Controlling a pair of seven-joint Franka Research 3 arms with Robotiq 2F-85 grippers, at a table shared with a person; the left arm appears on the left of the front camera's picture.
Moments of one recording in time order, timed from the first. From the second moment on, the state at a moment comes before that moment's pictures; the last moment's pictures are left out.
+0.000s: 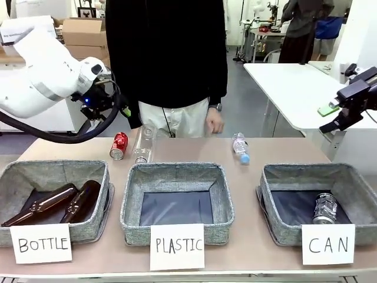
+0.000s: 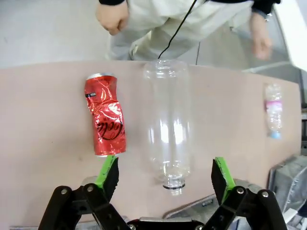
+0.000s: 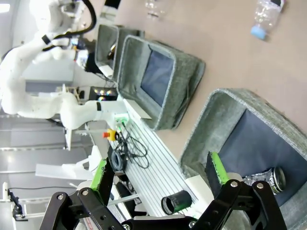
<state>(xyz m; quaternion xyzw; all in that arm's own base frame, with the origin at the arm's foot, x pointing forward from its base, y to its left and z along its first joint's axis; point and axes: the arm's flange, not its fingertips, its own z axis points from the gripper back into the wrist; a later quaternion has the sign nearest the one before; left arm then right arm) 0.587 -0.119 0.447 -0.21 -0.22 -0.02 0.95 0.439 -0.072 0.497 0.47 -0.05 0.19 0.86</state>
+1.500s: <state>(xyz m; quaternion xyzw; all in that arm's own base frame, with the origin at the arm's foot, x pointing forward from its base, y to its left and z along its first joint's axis) 0.671 -0.118 0.312 -0.10 -0.12 0.00 0.99 0.439 -0.072 0.496 0.47 -0.05 0.19 0.86</state>
